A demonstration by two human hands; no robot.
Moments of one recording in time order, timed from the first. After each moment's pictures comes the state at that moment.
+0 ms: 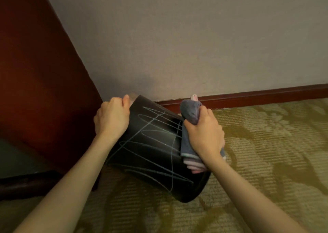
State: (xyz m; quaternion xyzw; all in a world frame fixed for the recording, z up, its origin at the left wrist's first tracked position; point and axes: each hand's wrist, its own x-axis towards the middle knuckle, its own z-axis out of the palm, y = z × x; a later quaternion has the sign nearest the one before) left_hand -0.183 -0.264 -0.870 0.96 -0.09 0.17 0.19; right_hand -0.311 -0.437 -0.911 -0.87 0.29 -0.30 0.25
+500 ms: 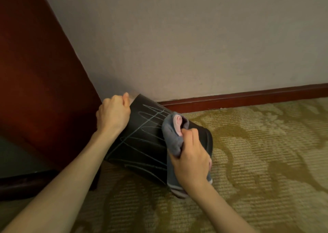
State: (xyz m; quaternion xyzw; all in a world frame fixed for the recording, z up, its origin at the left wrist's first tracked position) left_hand -0.187 -0.268 -0.862 0.95 -0.14 0.19 0.20; right_hand -0.355 -0.387 -0.934 -0.89 0.17 -0.37 0.23
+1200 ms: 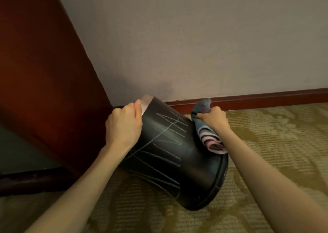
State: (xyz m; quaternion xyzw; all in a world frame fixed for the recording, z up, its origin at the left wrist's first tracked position) left_hand -0.222 -0.259 -0.860 0.93 -0.20 0.23 0.22; right_hand -0.259 -0.501 -0.922 -0.84 0.38 -0.05 0.39
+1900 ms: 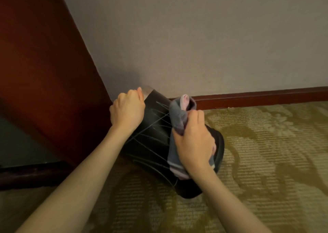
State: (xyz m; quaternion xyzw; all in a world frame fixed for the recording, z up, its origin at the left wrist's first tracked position) left_hand -0.203 -0.279 -0.856 0.95 -0.14 0.20 0.20; right_hand -0.328 -0.383 -0.901 -0.89 0.21 -0.34 0.24
